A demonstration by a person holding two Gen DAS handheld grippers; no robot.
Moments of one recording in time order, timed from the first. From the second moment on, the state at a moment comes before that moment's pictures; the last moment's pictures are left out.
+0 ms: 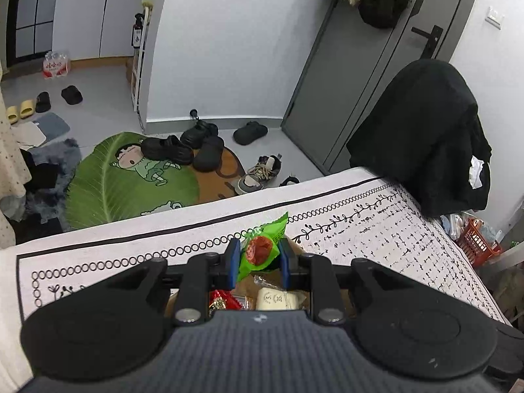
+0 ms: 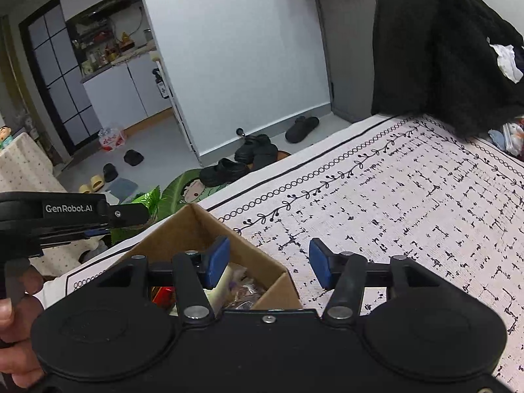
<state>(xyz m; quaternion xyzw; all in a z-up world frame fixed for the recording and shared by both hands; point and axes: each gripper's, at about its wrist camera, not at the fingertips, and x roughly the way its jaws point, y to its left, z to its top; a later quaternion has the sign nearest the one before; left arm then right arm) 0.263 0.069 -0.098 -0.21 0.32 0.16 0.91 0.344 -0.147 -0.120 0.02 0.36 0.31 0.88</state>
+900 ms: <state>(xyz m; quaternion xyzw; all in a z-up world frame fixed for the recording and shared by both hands) 0.271 0.066 -0.121 -0.20 0.38 0.15 0.89 0.336 -0.155 -0.122 -0.01 0.39 0.27 0.88</state>
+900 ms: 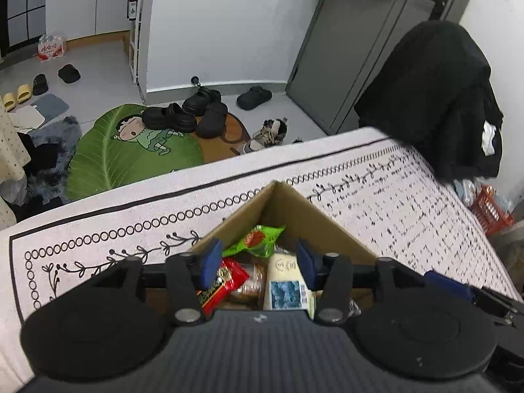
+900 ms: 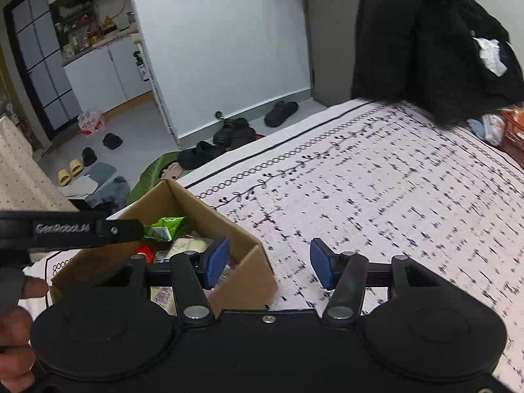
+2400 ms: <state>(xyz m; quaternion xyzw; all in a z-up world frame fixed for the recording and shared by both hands) 0.112 0.027 0.004 -0.14 0.38 0.07 0.91 0.160 -0.237 0.008 0.08 0.36 0.15 0.92</state>
